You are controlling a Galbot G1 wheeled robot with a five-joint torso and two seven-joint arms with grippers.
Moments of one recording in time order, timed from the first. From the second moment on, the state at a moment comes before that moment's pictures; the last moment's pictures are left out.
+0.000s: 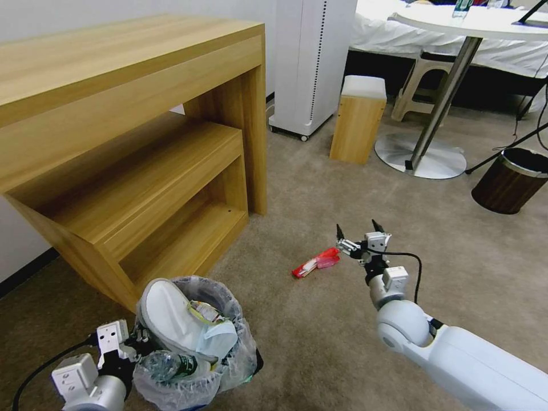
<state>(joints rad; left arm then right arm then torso) 1.92 -1.21 -0.69 -2.40 -0.71 0.40 -0.41 -0.87 0.69 -0.28 1.78 0.62 0.25 0.63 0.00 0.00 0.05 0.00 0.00</state>
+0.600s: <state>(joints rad) 1.93 -1.23 -0.70 -2.43 -0.69 0.40 -0.41 -0.93 0.69 -0.22 1.77 0.55 0.29 0.60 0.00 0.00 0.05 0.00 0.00</state>
